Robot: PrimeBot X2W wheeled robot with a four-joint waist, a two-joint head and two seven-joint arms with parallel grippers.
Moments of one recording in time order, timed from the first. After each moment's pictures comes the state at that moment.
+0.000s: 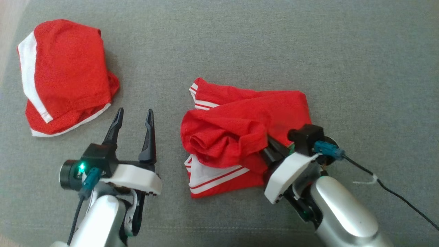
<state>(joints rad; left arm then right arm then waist) -0.19 0.19 -0.40 0.15 -0.29 0.23 -0.25 -0.33 -0.11 0.55 0.34 0.37 0.13 0.04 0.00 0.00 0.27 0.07</state>
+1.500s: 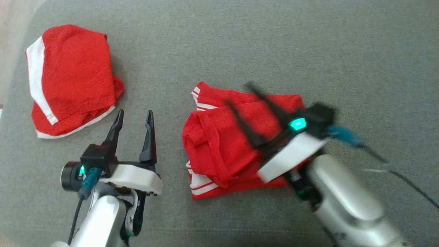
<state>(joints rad) -0.19 0.17 -0.38 0.17 -0.29 0.21 -0.25 -0.46 -0.11 0.70 0.26 0.52 0.13 -0.11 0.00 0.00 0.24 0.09</state>
